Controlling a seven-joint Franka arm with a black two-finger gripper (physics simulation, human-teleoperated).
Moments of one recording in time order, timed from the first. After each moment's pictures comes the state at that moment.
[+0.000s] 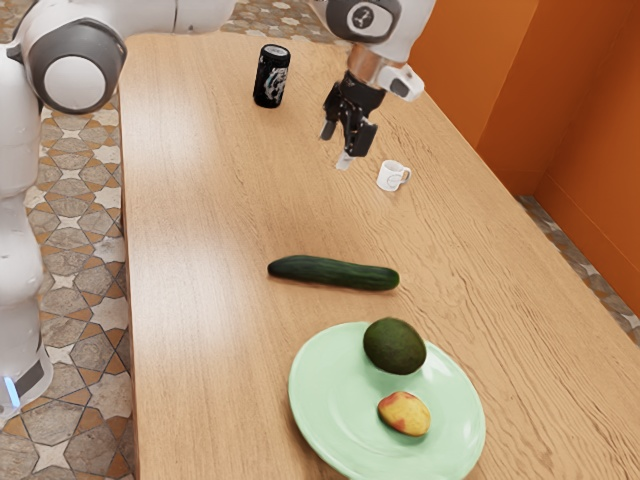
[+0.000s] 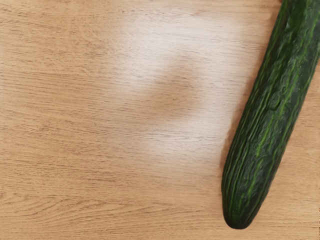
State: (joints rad) arm 0.30 0.12 -0.22 -1.41 0.07 1.32 0.02
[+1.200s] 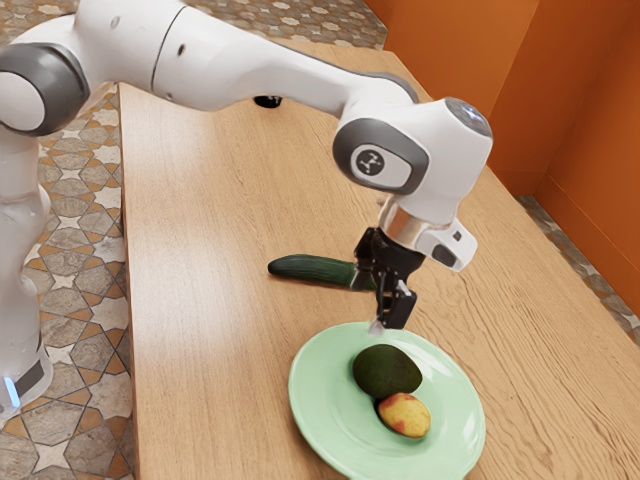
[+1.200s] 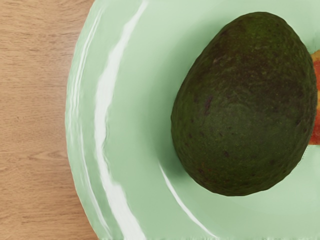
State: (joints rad) arm -0.30 0.11 -0.13 -1.62 -0.01 1.62 -0.42
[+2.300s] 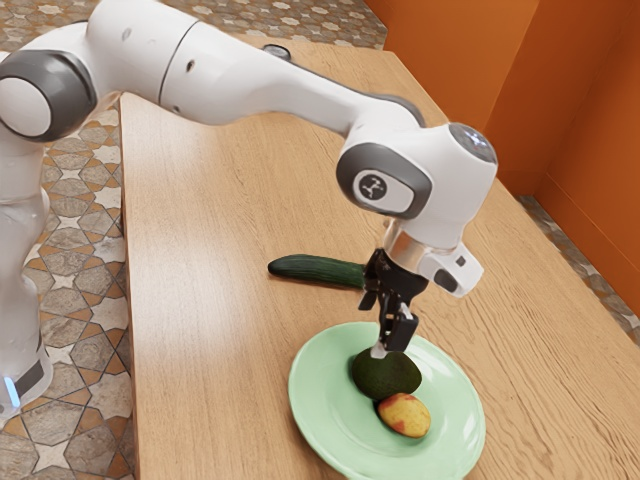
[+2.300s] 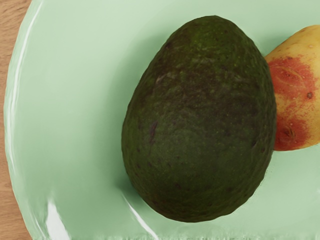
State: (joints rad) arm -0.29 0.15 -0.19 -1.61 0.01 1.67 -0.37
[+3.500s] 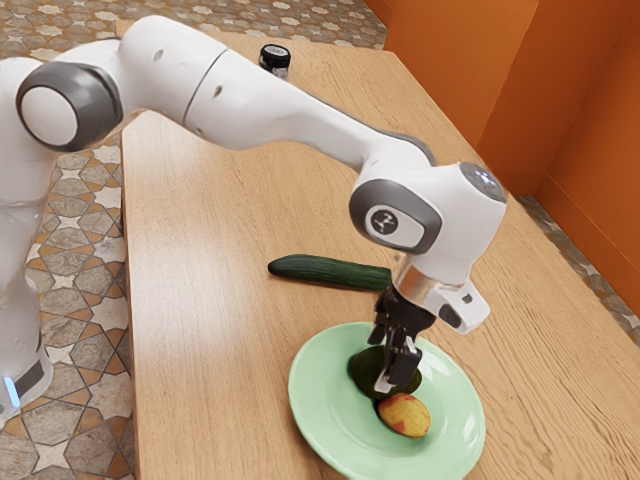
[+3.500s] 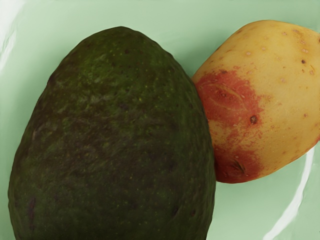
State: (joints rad) arm -0.18 0.26 -0.34 -1.59 0.01 1.73 -0.29
